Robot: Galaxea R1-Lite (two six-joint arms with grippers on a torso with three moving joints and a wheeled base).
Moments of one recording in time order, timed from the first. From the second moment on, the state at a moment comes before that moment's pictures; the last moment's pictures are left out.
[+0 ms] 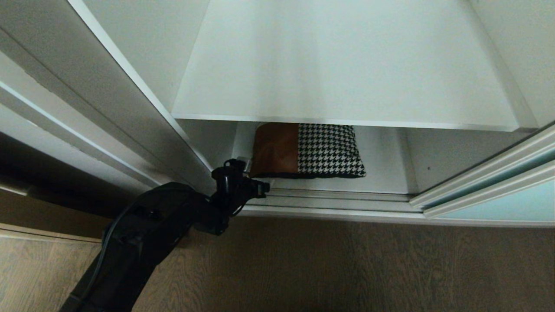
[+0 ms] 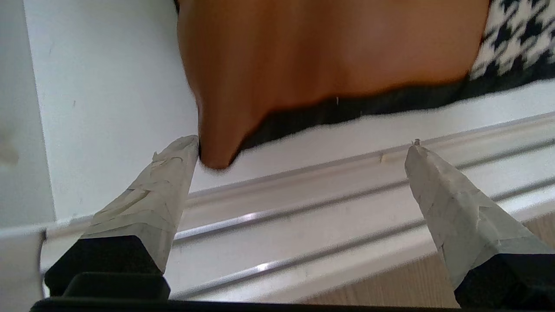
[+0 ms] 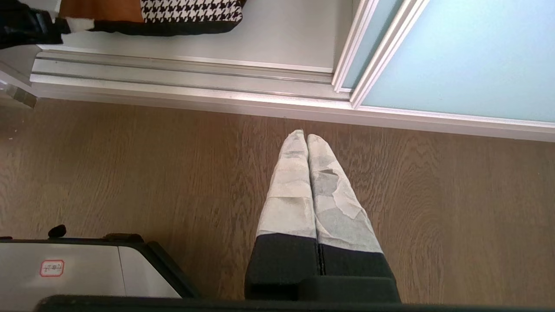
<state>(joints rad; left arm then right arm) -0.29 2.76 -1.74 -0.94 -0.11 0.00 0.00 0.00 0.00 0.00 0.00 0.02</state>
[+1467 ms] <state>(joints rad) -0.31 2.86 -1.93 -0.90 -0.04 -0.04 0.00 0.00 0.00 0.00 0.00 0.02</state>
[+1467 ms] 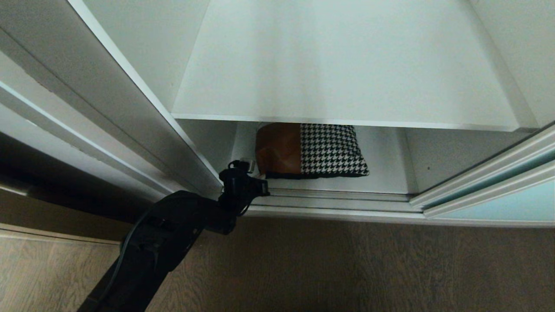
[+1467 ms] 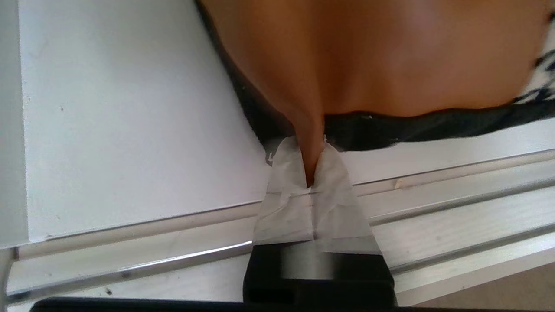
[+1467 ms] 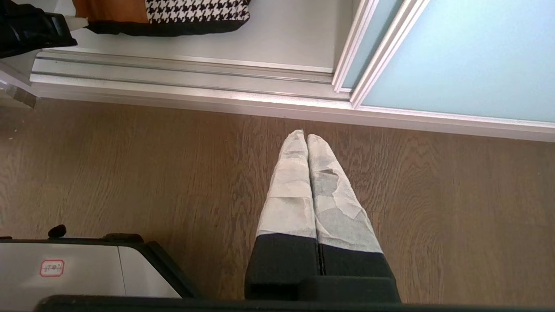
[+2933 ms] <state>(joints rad) -0.46 2.35 -0.98 -1.00 -0.05 -0.27 0.00 0.00 0.00 0.00 0.00 0.02</state>
